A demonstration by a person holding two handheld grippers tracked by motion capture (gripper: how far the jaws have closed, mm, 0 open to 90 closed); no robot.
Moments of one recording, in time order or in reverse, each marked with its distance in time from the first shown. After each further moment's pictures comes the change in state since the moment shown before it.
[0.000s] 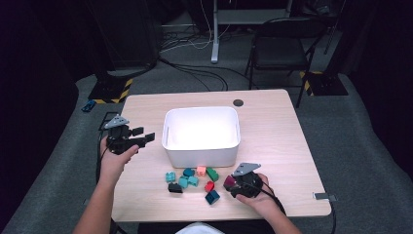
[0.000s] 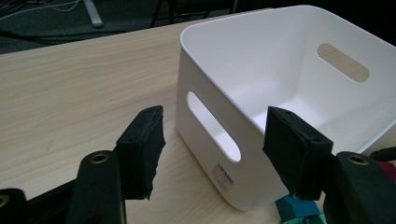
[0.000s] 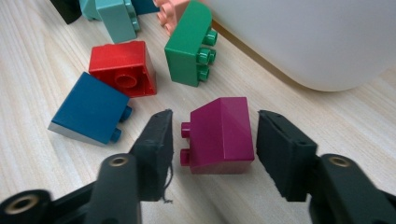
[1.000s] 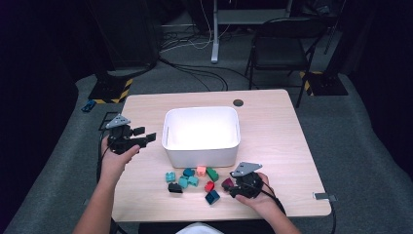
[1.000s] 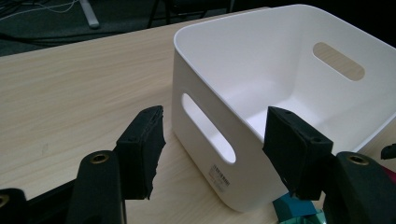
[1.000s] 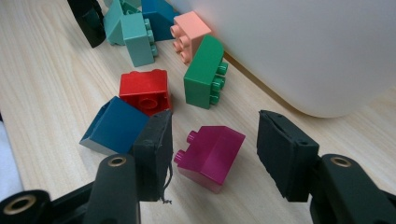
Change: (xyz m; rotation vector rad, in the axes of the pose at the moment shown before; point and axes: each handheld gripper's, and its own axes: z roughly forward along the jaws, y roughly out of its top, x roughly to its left) left arm -0.004 0.002 0.001 0.000 -0.007 0.016; right arm 0.009 0.010 -0.014 -0.055 0.005 -0.028
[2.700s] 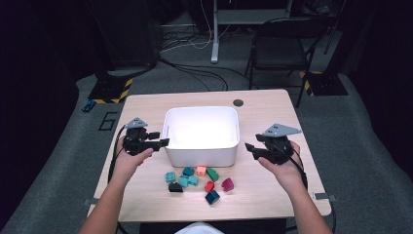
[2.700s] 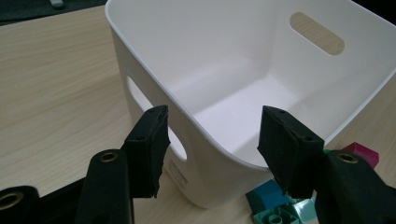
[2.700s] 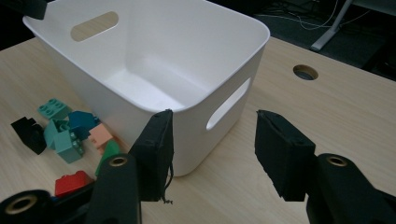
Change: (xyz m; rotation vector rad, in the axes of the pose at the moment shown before) left arm -0.022 -0.003 0.034 0.093 -0.094 0.035; right arm -0.061 0.065 -0.100 -0.164 -0.217 0.143
